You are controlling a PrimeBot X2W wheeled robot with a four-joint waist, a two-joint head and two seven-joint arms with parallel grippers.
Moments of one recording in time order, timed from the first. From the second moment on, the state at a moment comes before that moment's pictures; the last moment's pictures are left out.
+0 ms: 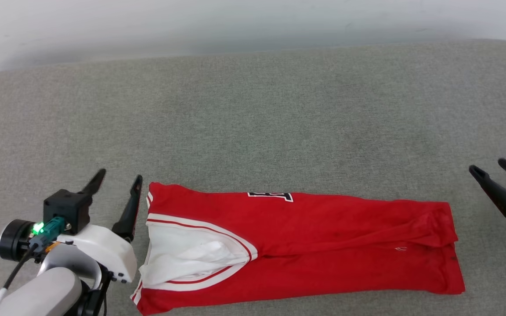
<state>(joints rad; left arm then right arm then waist) -0.44 0.85 -0.89 -0.03 -0.93 0.44 -0.25 -0.42 -0.81 0.48 0.28 0.95 0.13 0.19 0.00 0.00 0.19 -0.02</state>
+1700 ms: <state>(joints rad) 0.08 0.12 -0.06 -0.09 -0.05 0.24 -0.26 -0.25 -0.83 0.46 0.37 1.23 0.13 0.44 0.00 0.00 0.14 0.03</state>
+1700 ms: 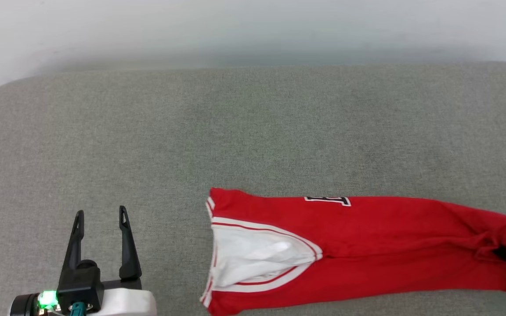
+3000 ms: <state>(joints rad) 0.03 0.08 -0.08 -0.09 -0.01 0.19 -0.26 -0.71 -0.37 0.88 0.20 0.94 0.13 0.77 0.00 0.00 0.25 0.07</state>
